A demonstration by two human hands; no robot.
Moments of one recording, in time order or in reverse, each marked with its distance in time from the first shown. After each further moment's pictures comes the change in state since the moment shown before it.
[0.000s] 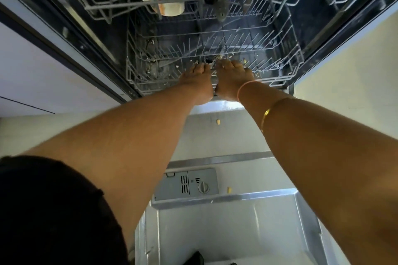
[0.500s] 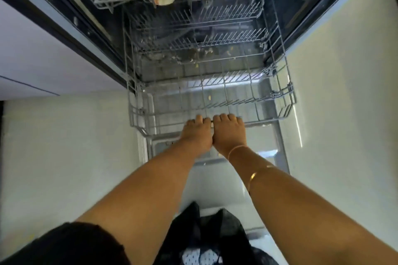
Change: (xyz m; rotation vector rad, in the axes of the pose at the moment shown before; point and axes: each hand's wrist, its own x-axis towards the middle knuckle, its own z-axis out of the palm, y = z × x) left_hand -0.146 0.041 0.073 -0.073 -0.245 0.019; right_hand -0.162 -0.020 0.079 0.084 -0.076 0.060
